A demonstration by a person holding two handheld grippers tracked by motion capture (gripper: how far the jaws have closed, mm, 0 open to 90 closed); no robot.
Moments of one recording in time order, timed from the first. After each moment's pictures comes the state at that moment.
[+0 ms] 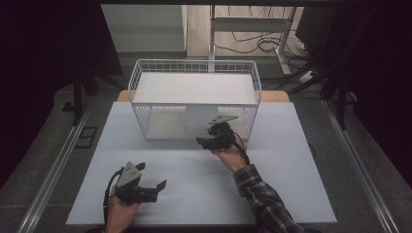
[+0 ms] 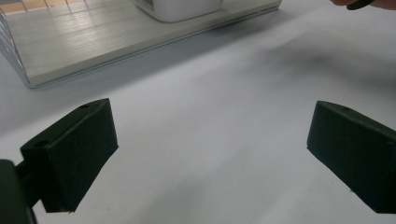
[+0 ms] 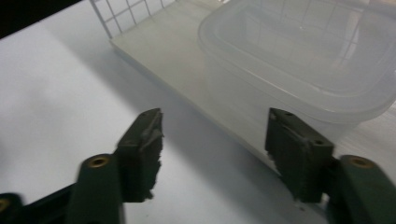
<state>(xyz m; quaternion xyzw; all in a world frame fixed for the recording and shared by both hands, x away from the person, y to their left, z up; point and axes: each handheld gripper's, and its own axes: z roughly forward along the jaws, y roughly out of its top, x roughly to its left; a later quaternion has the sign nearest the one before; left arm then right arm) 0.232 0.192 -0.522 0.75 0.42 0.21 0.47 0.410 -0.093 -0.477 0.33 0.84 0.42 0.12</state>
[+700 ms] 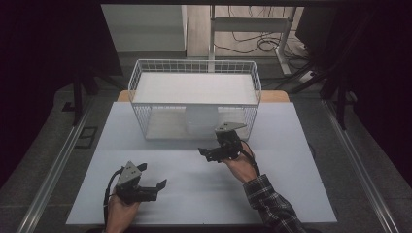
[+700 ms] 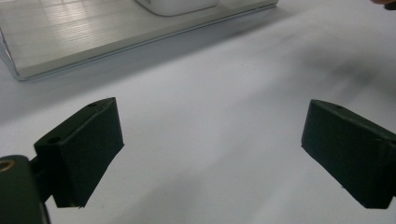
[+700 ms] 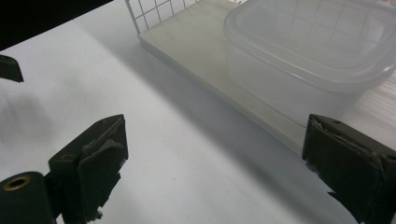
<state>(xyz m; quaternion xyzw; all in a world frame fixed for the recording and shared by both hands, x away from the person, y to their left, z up) 0.235 0.194 -0.525 0.75 0.42 0.19 0.47 0.378 -0.113 -0.469 0.31 0.84 0.43 0.12</state>
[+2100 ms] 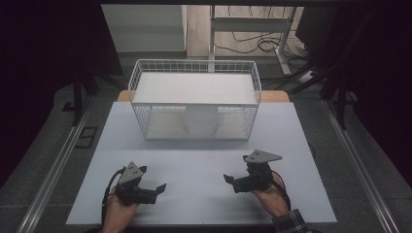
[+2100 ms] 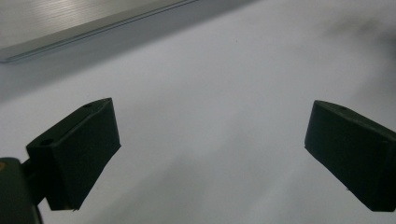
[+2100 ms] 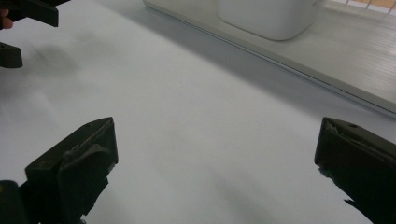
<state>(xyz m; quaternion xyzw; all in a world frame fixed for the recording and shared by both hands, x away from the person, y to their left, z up) 0.234 0.196 -0.523 0.78 0.42 0.17 0.44 0.297 -0.196 -0.480 0.33 0.83 0.44 0.13</state>
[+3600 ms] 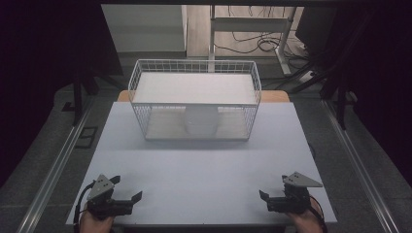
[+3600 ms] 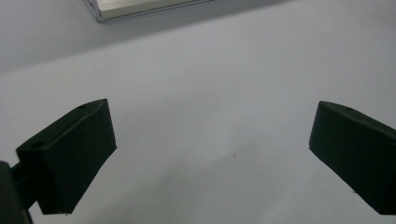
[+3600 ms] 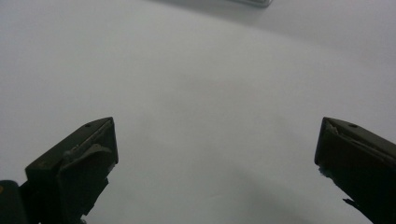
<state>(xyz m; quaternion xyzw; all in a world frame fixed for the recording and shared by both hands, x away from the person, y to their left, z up) 0.191 0.251 -0.530 0.74 0.47 0.20 0.44 0.247 -0.290 -0.502 0.42 0.80 0.38 0.20</state>
